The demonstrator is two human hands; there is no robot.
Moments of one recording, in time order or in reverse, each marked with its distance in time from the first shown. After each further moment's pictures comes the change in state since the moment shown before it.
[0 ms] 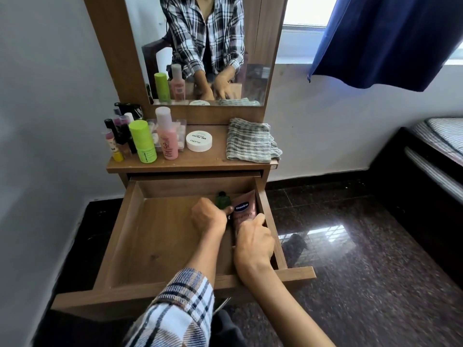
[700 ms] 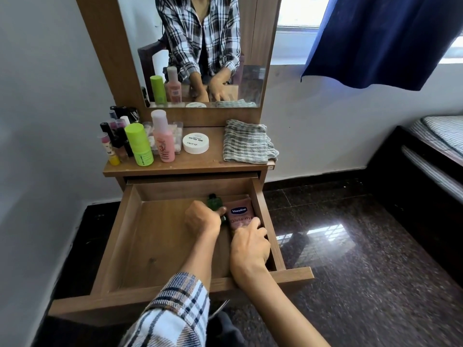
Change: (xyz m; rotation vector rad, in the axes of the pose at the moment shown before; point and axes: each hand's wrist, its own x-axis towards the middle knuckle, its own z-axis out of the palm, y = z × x) left_hand 0.010 -0.006 0.002 -0.050 0.018 -0.039; right_hand -0.002 -0.004 0.002 -0.043 -0.108 0.018
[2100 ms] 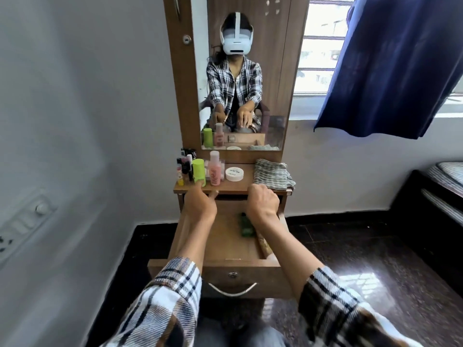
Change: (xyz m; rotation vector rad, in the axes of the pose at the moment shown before) left_hand -0.065 0.020 -0.164 -0.115 0.351 0.385; right_hand -0.044 -0.030 -0.121 0.180 0.359 -0.224
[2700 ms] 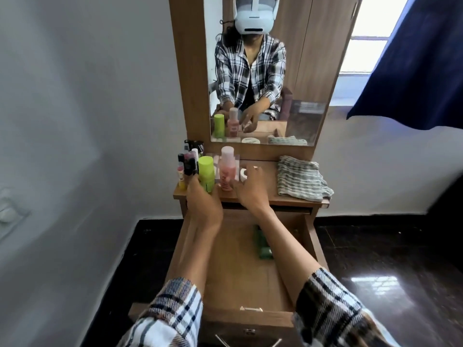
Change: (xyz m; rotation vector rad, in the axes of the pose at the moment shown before) left_hand 0.077 -0.035 0.065 -0.185 0.178 0.065; right_hand 0.124 -0.043 0.086 0.734 0.016 -0.083
